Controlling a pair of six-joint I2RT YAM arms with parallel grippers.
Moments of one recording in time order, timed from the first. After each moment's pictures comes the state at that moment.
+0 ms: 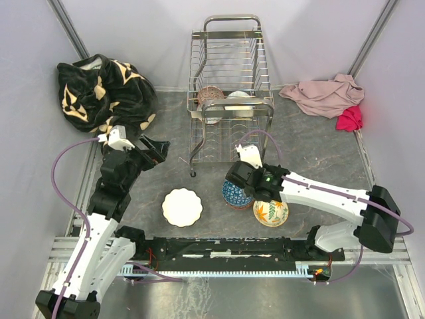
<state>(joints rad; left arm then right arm) -0.23 0.64 0.66 -0.23 0.00 -0.67 1.06 1.35 1.03 -0.86 0.59 0.69</state>
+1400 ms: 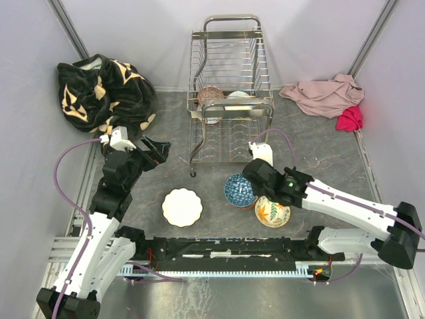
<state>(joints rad) -0.23 0.65 0.63 -0.20 0.00 -0.67 1.01 1.19 0.94 -0.74 0.51 0.63</state>
